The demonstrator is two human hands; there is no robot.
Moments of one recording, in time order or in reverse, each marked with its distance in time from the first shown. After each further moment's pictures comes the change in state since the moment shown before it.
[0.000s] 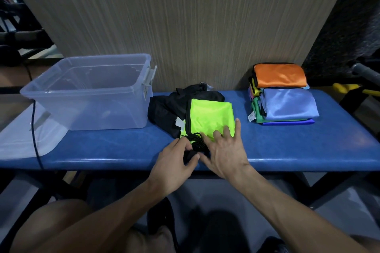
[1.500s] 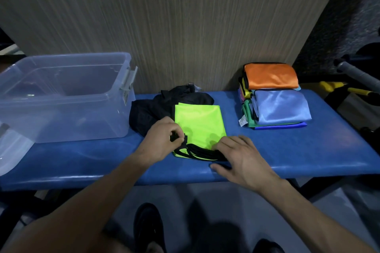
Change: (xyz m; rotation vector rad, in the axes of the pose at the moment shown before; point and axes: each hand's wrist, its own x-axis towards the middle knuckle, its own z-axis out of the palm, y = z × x) left_hand 0.104 -0.033 0.001 -0.047 -0.138 0.155; right_hand -0.004 0.068 0.046 0.484 0.272 -0.147
